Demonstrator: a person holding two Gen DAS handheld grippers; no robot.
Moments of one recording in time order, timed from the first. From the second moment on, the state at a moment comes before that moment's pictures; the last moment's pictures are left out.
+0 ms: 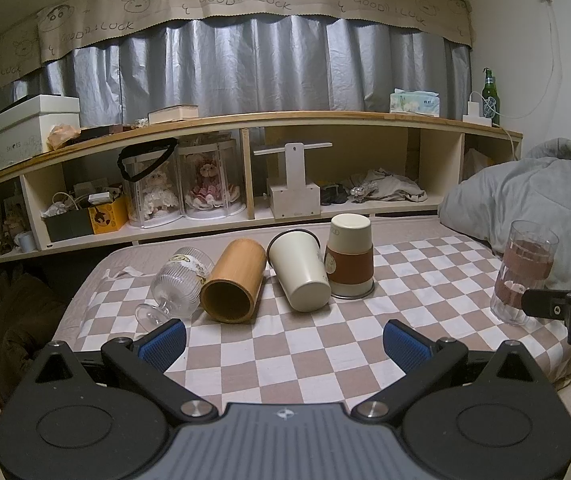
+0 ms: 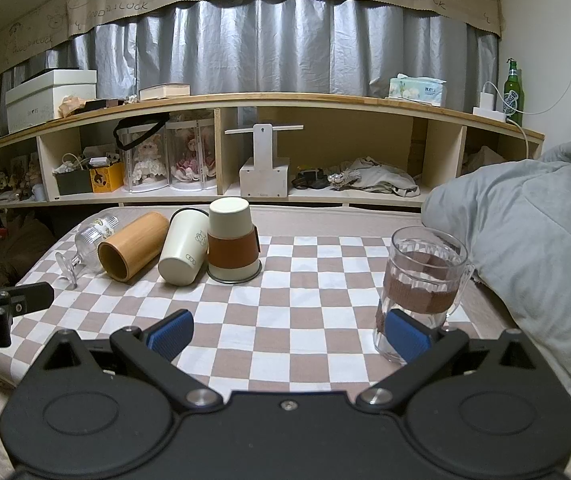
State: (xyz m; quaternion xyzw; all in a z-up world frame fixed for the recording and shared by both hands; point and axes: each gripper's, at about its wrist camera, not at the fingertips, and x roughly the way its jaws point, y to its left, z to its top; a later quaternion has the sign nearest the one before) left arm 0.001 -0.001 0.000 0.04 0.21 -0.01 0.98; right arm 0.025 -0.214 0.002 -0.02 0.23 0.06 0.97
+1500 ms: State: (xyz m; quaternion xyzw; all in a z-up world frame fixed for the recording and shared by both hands) left arm 0.015 0.007 -0.016 0.00 0.23 -0.01 0.97; right arm 0.150 -0.174 0.018 -0.04 0.22 0.10 0.97
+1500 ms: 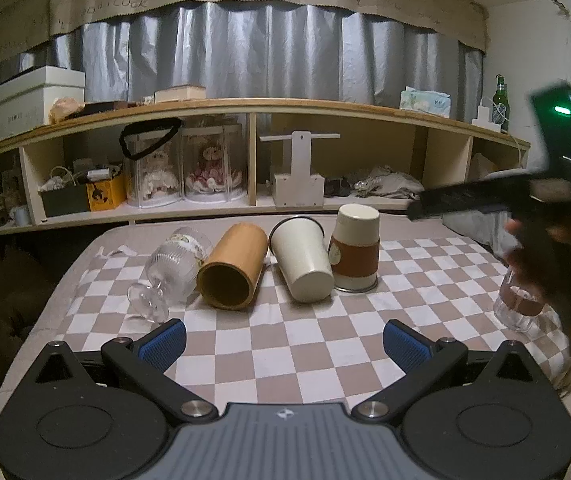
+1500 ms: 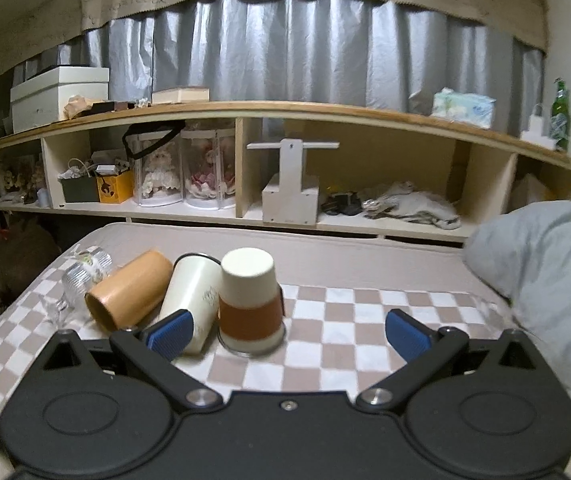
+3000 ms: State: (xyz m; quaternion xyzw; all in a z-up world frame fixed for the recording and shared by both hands) left arm 0.033 0.035 -0.040 -0.15 0.30 -0.08 0.94; right arm 0.117 -0.169 -0.034 0.02 0.36 0.09 0.93
